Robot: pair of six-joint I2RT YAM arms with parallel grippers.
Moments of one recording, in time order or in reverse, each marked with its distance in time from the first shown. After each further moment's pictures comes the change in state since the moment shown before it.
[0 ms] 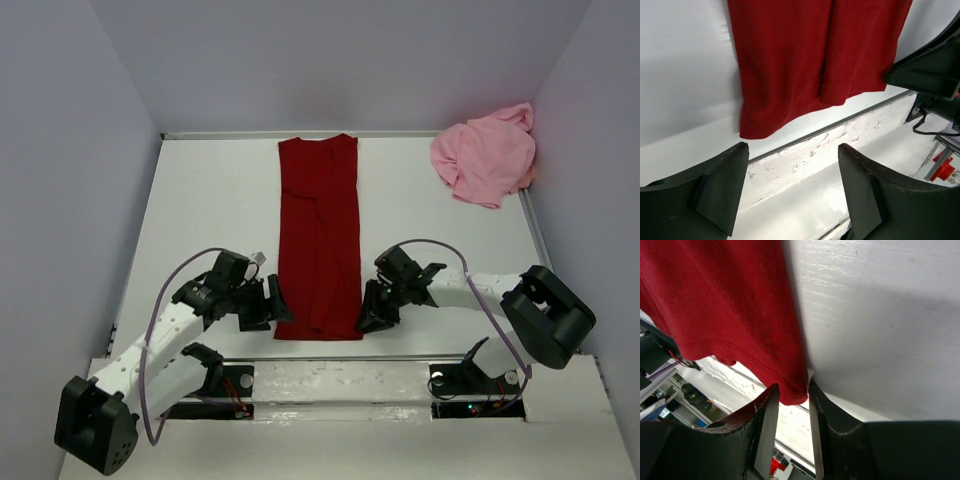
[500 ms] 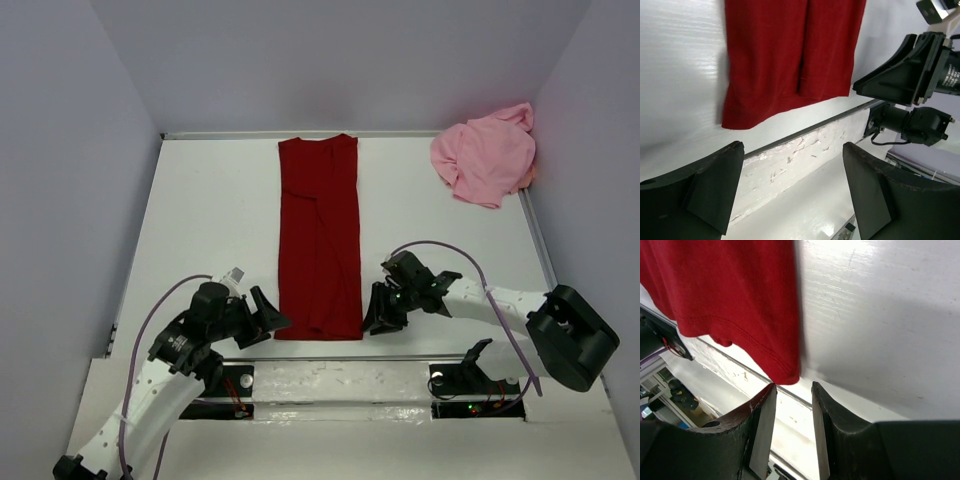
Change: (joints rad) left arm -0.003 -0.597 -0.240 -0.011 -0.009 -0.267; right arm 0.000 -0.149 -0.074 -0.002 0.024 -0.057
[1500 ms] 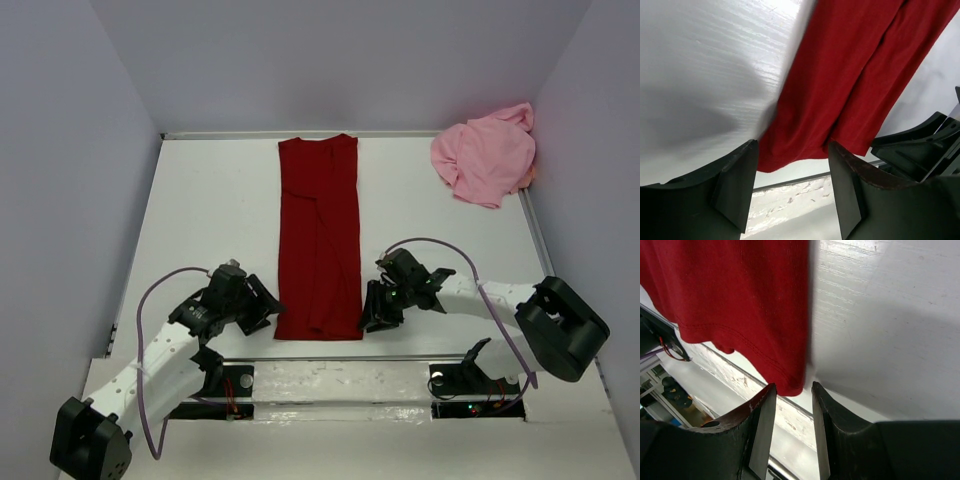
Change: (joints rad) left arm -0.020 0.400 0.059 0.143 -0.237 -0.167; right arm 0.000 0.057 0.021 0.038 -0.011 -0.042
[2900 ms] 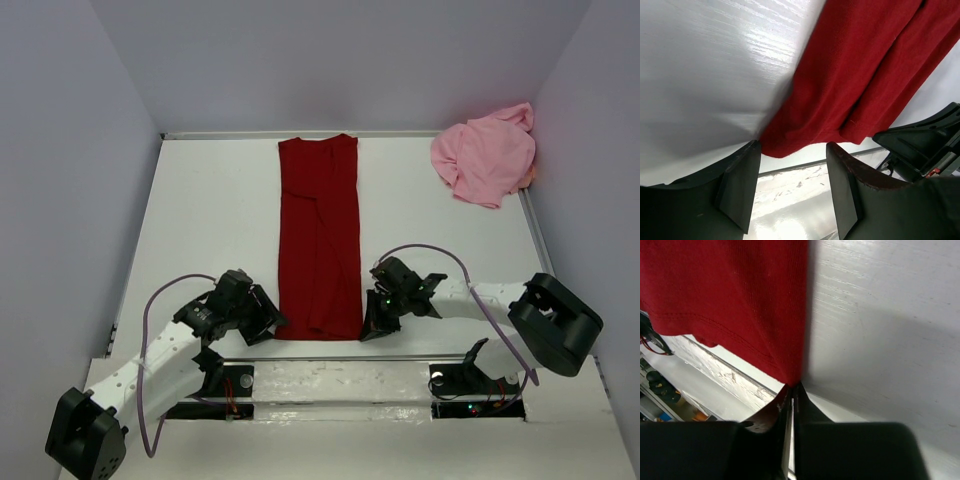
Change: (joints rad) left arm -0.066 0.019 -0.030 -0.023 0.047 -0.041; right arm 0.082 0.035 -0.009 0.010 0.026 0.036
